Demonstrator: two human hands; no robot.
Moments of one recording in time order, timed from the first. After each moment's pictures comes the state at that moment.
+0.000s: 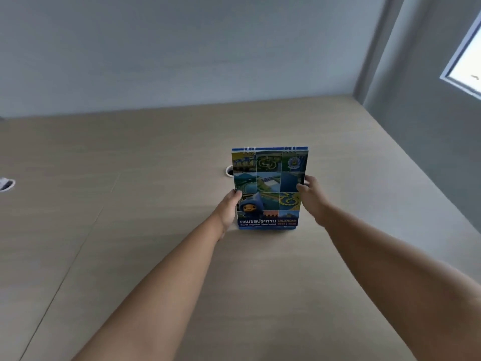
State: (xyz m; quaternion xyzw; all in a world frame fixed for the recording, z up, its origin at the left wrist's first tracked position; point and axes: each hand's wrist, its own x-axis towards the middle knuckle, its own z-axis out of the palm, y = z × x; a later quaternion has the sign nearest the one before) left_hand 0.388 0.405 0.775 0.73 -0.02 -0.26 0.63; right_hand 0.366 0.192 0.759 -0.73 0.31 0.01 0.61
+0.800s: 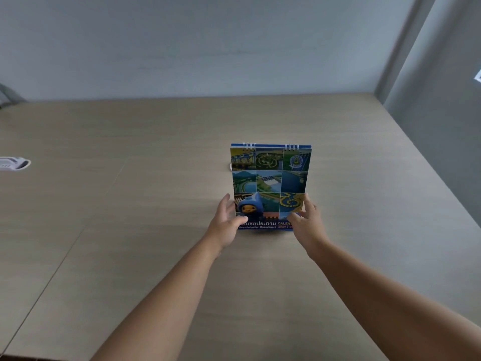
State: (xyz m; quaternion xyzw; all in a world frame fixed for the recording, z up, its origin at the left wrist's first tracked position) left_hand 0.364 0.408 0.739 0.77 0.04 -0.20 0.61; right_hand 0.328 0.209 0.722 -0.76 0.25 -0.02 0.61
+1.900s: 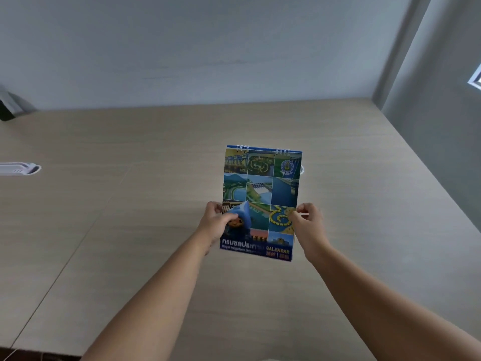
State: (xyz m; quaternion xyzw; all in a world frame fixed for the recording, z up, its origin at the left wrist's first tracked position) left_hand 0.366 0.419 0.748 0.79 0.08 -0.17 0.58; right_hand 0.301 0.211 0.750 -0.70 0.29 -0.05 0.65
